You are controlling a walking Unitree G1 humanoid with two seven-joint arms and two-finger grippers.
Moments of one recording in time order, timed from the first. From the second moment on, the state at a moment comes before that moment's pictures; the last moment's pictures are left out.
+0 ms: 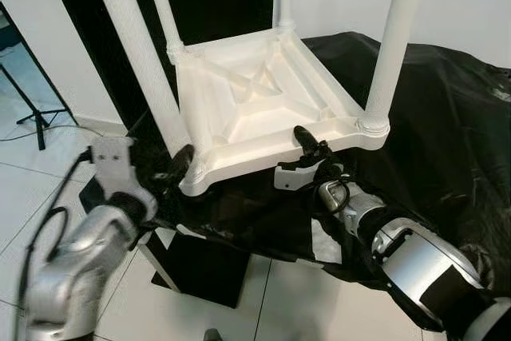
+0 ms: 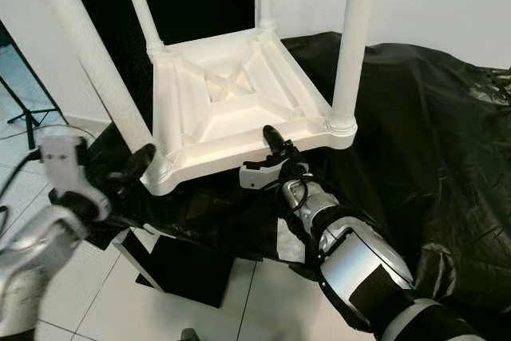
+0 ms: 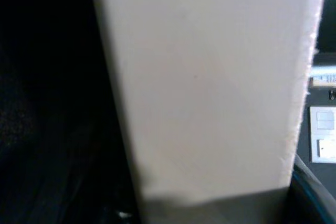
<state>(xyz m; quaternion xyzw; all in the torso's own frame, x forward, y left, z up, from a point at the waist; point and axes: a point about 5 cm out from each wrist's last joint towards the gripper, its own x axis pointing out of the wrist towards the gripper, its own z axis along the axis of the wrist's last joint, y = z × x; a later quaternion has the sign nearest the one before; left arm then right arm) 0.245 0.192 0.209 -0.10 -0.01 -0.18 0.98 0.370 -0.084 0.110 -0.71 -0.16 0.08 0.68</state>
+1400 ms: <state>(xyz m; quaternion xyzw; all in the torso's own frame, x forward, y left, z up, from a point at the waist) 0.238 0.145 0.219 -0.19 0.01 -0.34 0.92 0.353 -0.096 0.230 -0.15 -0.21 -0.13 0.96</state>
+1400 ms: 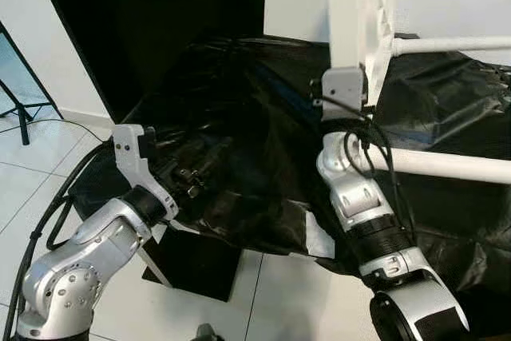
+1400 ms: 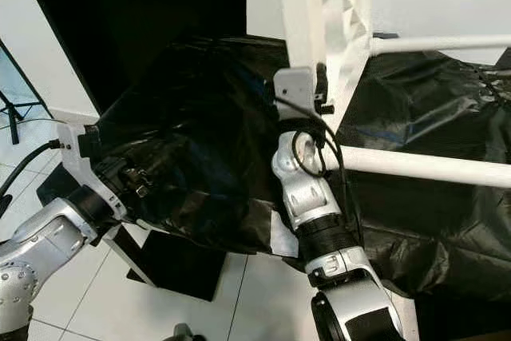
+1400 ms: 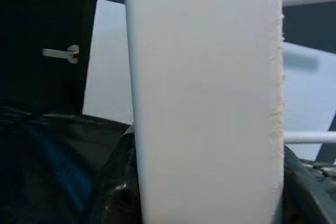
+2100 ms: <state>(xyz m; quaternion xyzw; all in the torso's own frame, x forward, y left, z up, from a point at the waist) 0.236 0.137 0.218 -0.18 0.01 -0.36 0.91 0.332 -0.101 0.203 -0.01 -0.20 0.02 0.98</state>
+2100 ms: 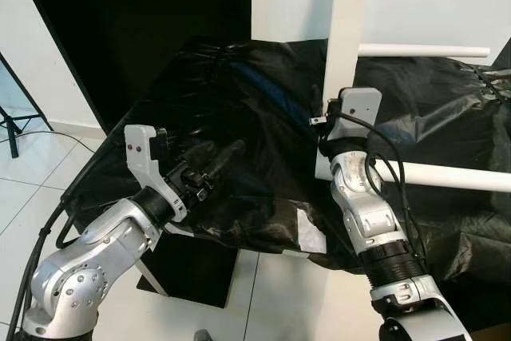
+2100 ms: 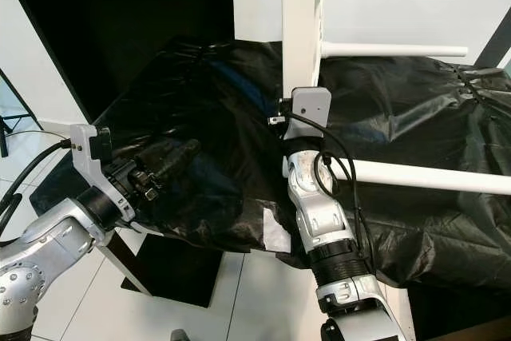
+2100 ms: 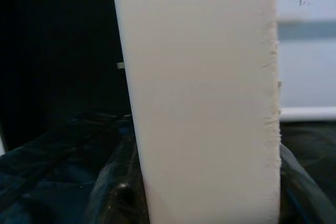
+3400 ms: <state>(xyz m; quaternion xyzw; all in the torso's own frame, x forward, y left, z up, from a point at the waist) 0.234 0.141 0.225 -0.16 0.01 -0.38 0.91 0.301 -0.132 0.118 -0.03 -0.12 -0.16 0.98</state>
